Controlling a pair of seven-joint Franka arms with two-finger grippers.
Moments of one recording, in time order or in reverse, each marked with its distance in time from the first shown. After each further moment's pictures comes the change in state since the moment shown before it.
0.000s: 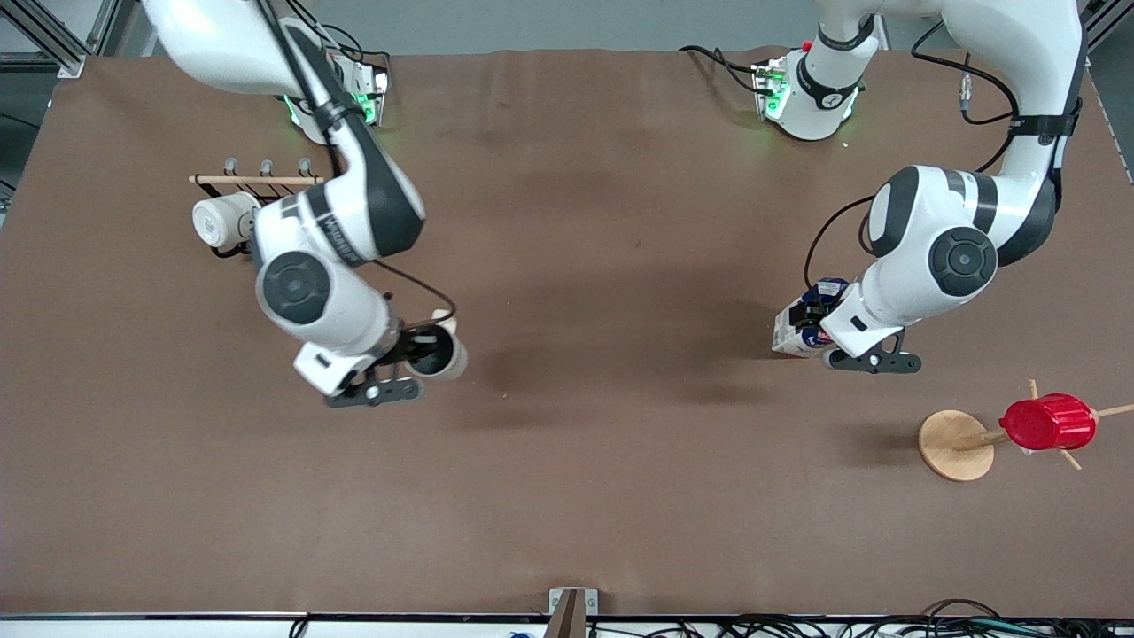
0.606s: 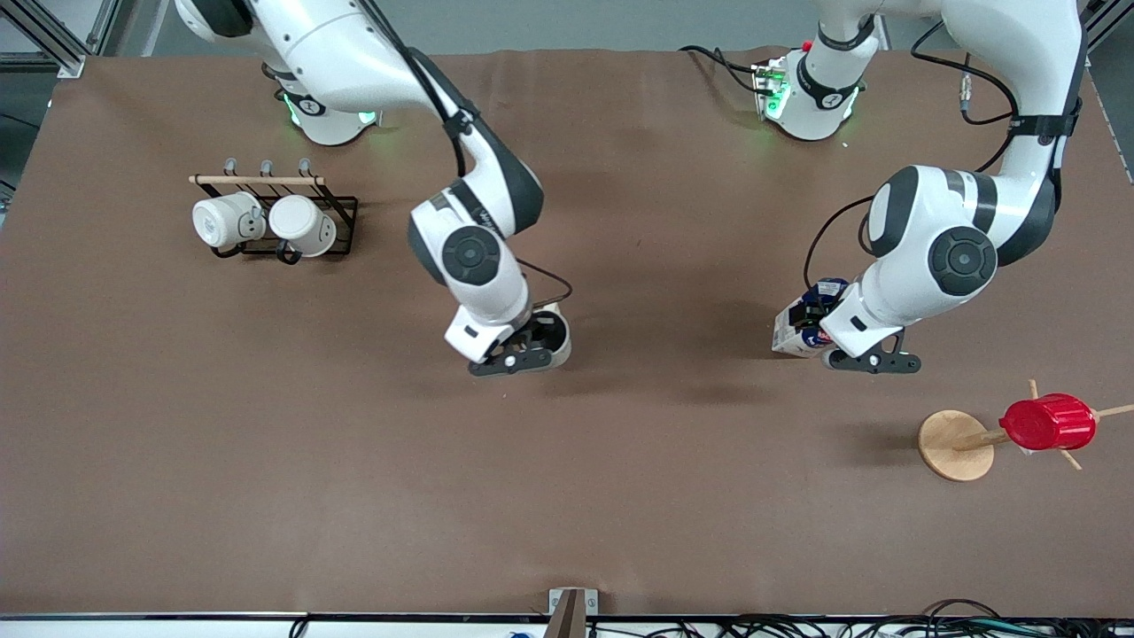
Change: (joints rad) left arm 0.000 0.000 -0.001 -0.001 0.000 0.004 0.000; right arm 0.213 0.174 0.008 0.000 0.024 0.263 0.151
